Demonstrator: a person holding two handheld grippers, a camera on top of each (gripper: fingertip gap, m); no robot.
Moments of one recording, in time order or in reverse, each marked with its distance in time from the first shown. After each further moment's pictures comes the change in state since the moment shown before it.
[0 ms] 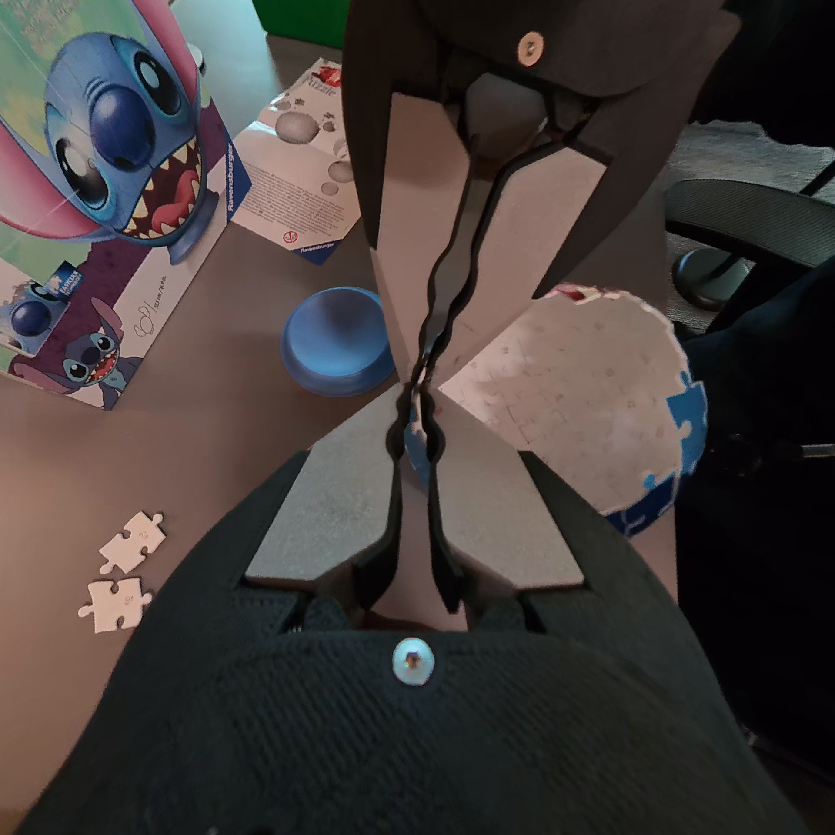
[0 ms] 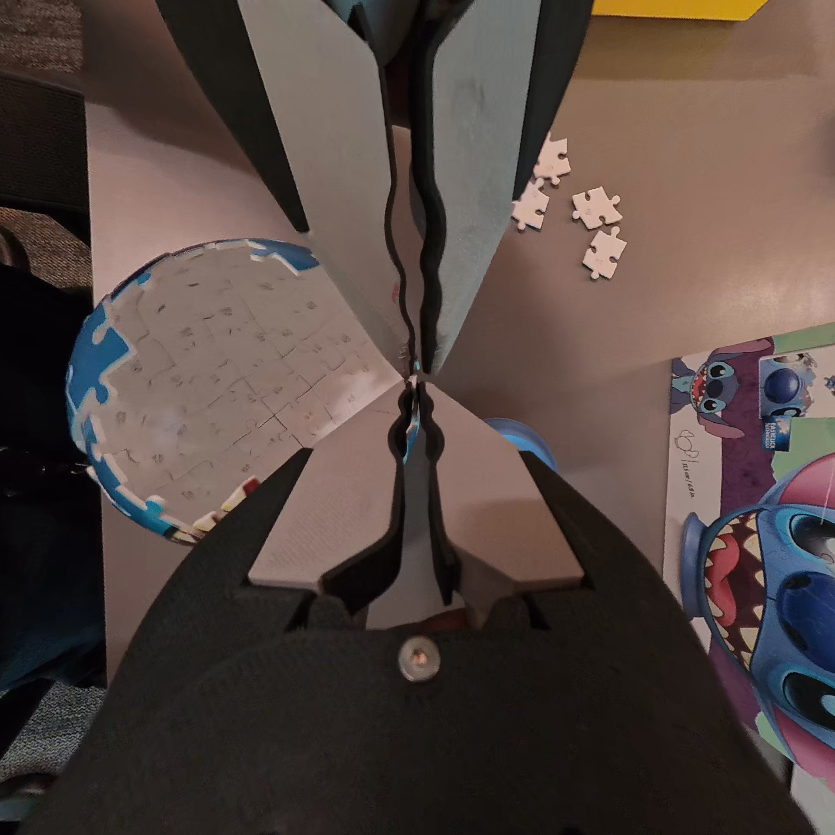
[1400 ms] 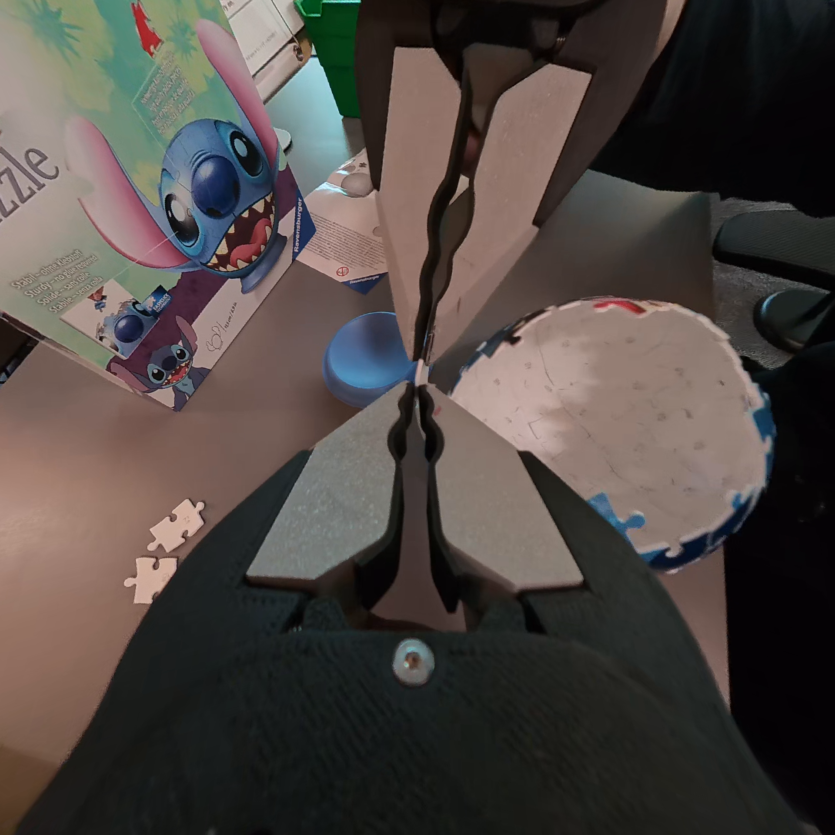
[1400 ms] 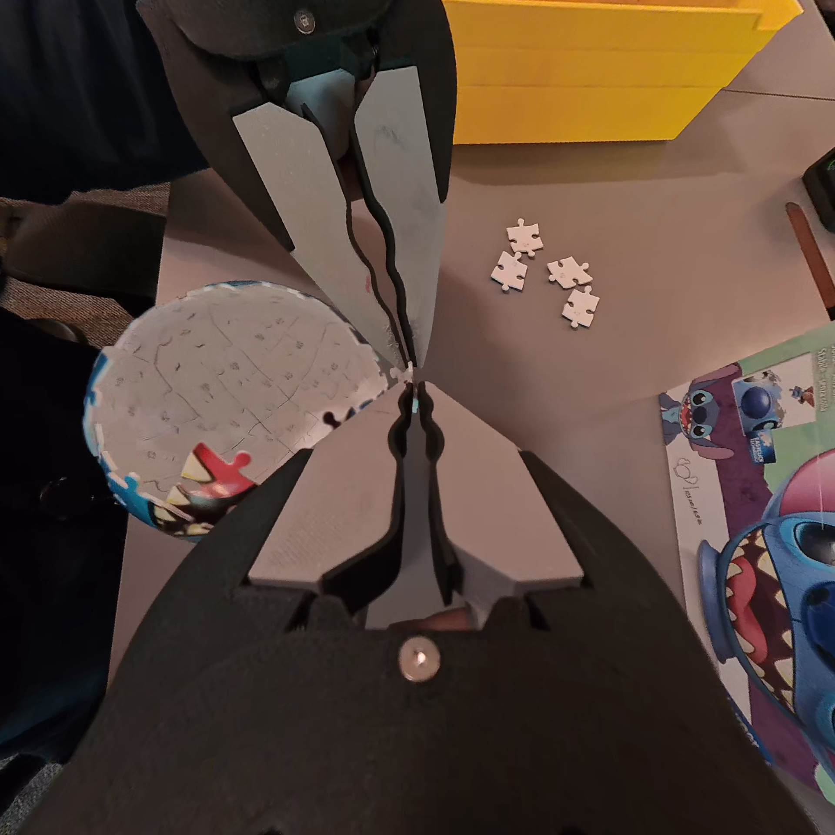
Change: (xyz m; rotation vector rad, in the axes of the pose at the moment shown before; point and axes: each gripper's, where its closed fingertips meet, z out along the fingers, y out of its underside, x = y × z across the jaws) left arm -0.003 -0.004 -0.010 0.122 -0.163 0.041; right arm 0.004 -0.014 -0.021 0.228 -0.028 0.047
